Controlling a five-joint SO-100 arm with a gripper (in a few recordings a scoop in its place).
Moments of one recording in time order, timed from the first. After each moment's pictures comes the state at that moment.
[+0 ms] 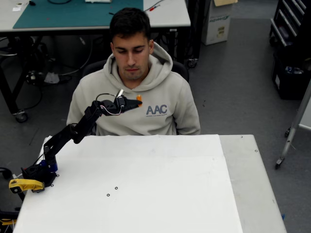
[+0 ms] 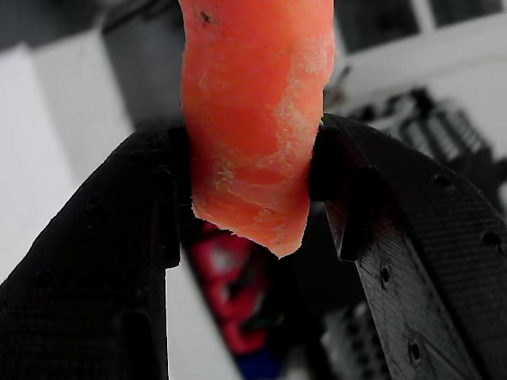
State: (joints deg) arm 19.4 43.2 -15.1 53.1 -56.2
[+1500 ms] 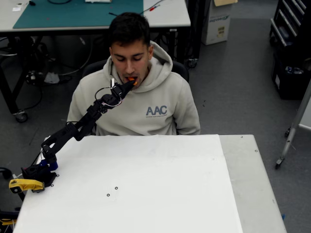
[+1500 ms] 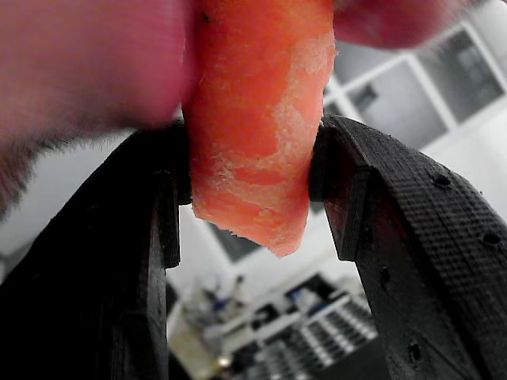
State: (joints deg) arm 8.2 32.7 -11.0 21.4 -57.0
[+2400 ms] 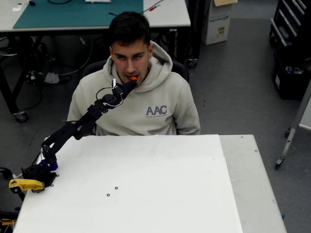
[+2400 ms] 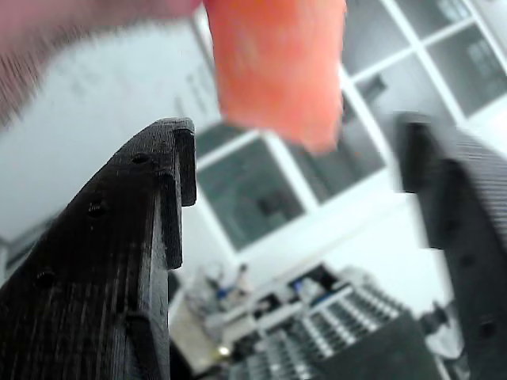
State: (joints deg) arm 9.2 35.2 -7.1 20.6 -57.0
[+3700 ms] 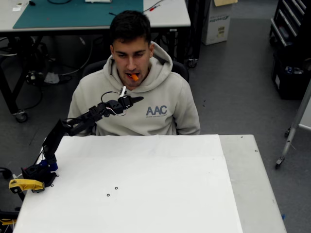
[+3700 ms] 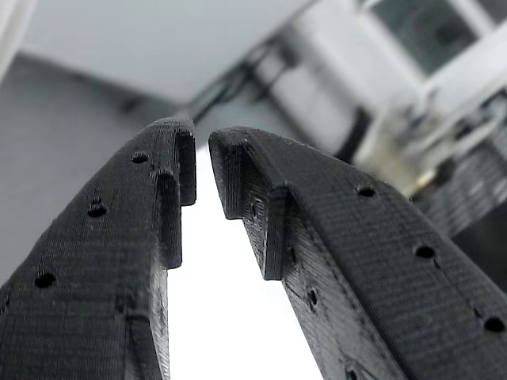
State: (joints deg) arm 14.6 65.5 43.0 21.0 -31.7
